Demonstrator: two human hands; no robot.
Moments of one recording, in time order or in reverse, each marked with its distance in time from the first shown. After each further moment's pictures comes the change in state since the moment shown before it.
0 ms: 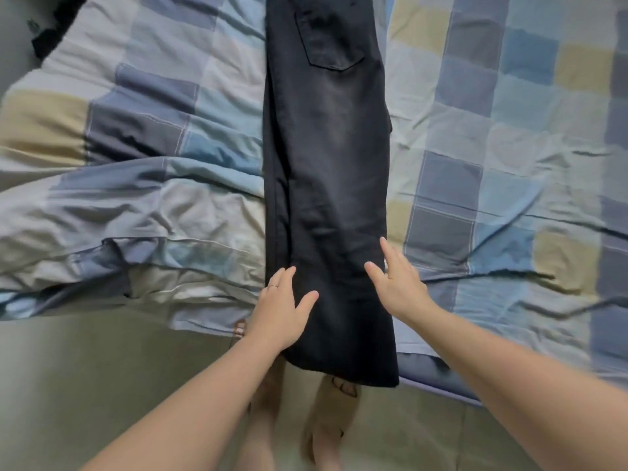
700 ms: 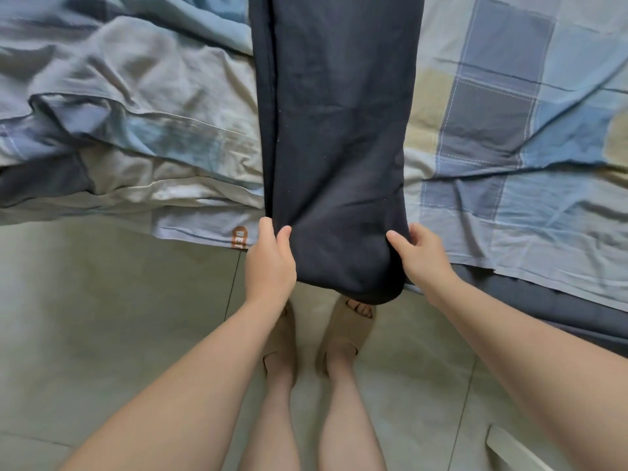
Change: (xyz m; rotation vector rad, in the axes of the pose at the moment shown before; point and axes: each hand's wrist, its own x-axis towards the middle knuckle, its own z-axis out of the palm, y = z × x) left_hand -0.023 -0.083 0.079 -0.222 0.404 -0.051; right_hand -0.018 0.109 0.123 0.511 0.099 0.176
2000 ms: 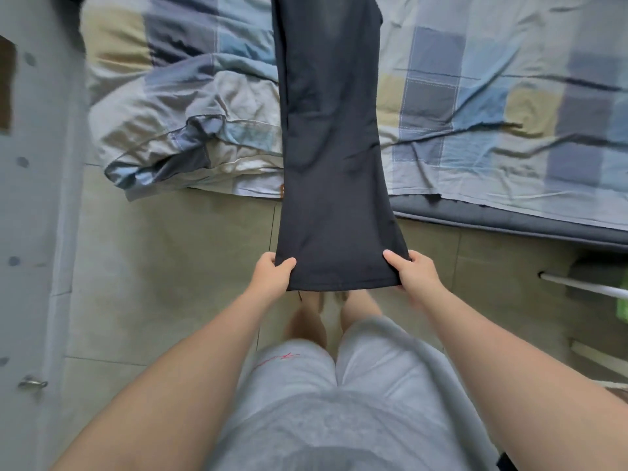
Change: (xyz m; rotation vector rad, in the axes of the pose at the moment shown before) left_hand -0.184 0.007 -0.200 -0.194 -0.378 -0.461; right_hand -0.304 -0.035 -0.034 0.337 0.016 0.338
